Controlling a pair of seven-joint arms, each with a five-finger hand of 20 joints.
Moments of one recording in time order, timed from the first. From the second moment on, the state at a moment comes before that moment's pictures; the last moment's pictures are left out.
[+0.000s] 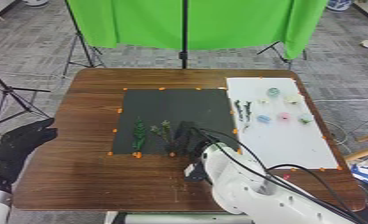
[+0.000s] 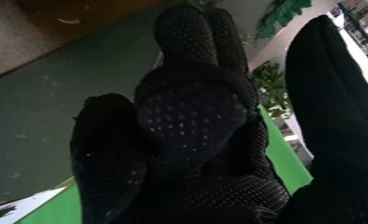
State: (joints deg) left arm 132.7 -60.4 -115.8 -117.3 62.7 1.3 4.8; right arm -70.7 -56.3 33.2 -111.4 -106.4 3.3 38.7
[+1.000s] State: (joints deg) left arm 132.7 -60.4 -115.4 -117.3 62.7 1.2 4.8; right arm -57.1 -49.5 42.4 -97.8 -113.6 -12.2 47.9
